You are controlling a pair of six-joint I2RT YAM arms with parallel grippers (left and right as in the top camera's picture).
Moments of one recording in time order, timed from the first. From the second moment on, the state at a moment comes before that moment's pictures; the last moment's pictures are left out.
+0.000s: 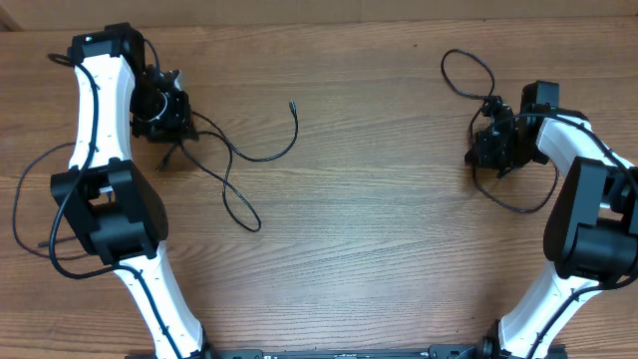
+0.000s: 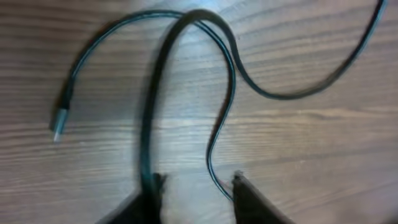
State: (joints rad) left arm 0.20 2.25 2.12 -1.50 0.25 0.08; right arm -0.22 2.05 1.34 -0.70 -0.36 -0.20
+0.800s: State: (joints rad) left arm 0.27 2.16 2.32 -1.48 0.39 0.12; right arm -0.22 2.05 1.34 -0.71 -0.36 -0.19
